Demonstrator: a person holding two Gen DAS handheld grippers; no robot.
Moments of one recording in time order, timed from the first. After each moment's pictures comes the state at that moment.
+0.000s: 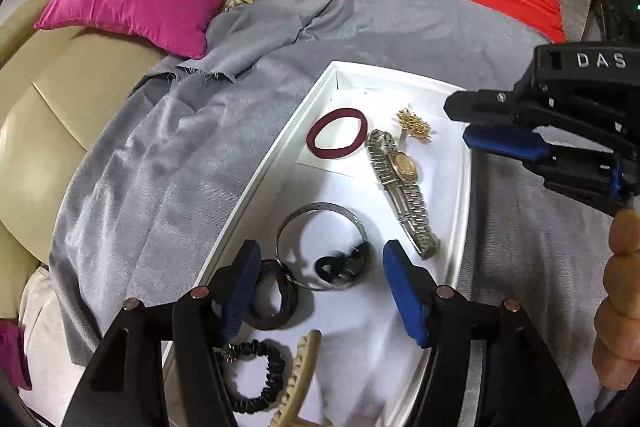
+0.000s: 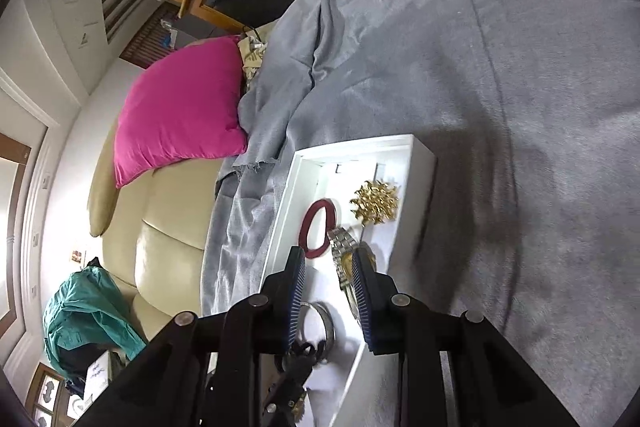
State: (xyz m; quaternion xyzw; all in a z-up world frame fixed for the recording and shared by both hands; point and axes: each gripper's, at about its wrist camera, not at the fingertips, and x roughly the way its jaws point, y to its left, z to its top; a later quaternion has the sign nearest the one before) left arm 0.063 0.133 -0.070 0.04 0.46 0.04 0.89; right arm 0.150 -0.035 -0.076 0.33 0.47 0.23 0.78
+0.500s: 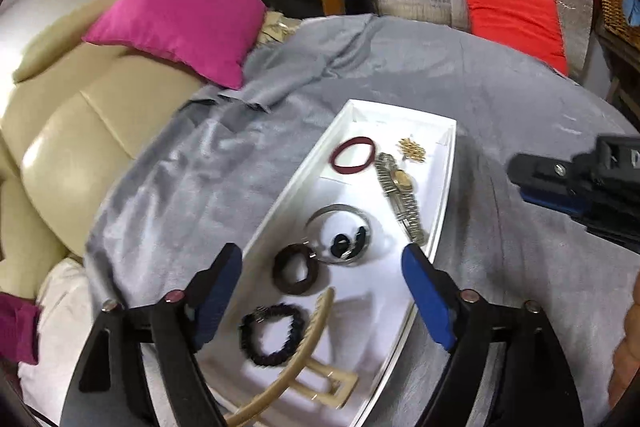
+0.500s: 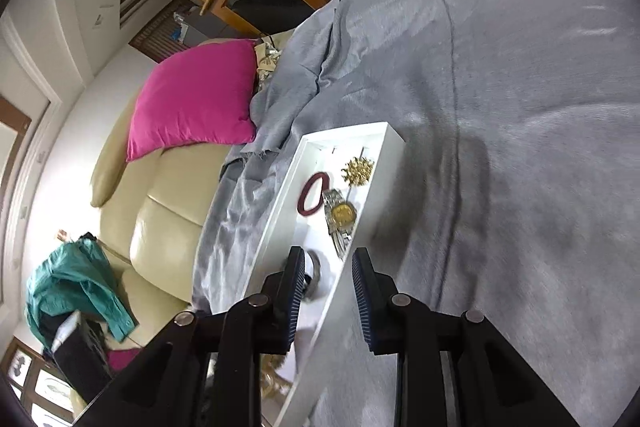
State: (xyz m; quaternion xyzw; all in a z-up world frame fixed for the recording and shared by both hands) left arm 0.004 0.127 -0.035 0.04 0.39 0.09 0.91; right arm 0.071 -0.062 -0.044 0.28 0.44 0.22 0.82
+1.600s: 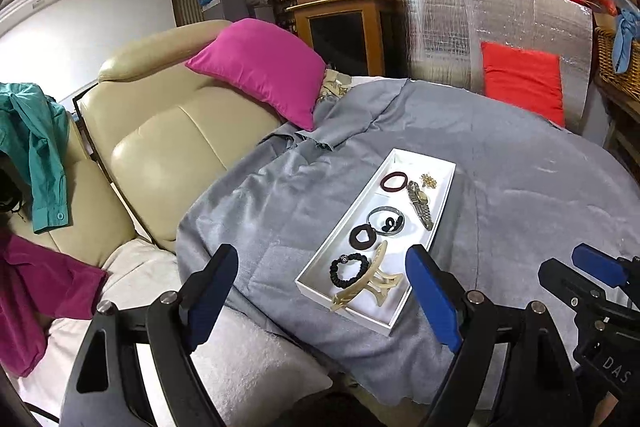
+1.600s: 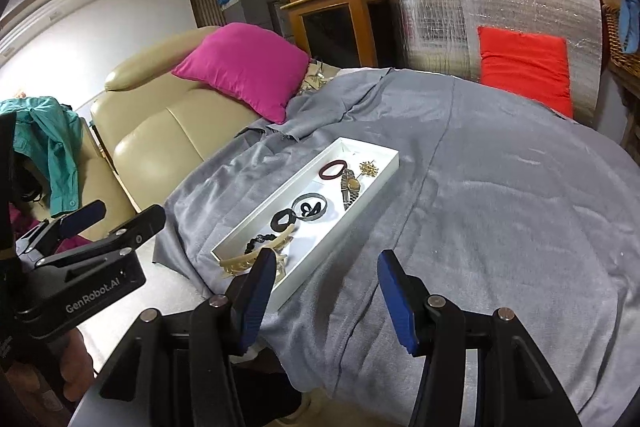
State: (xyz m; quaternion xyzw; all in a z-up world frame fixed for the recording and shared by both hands) left arm -0.162 0.150 0.063 0.02 0.31 0.14 0.94; right arm -0.144 -0.019 0.051 0.03 0.34 0.18 0.92
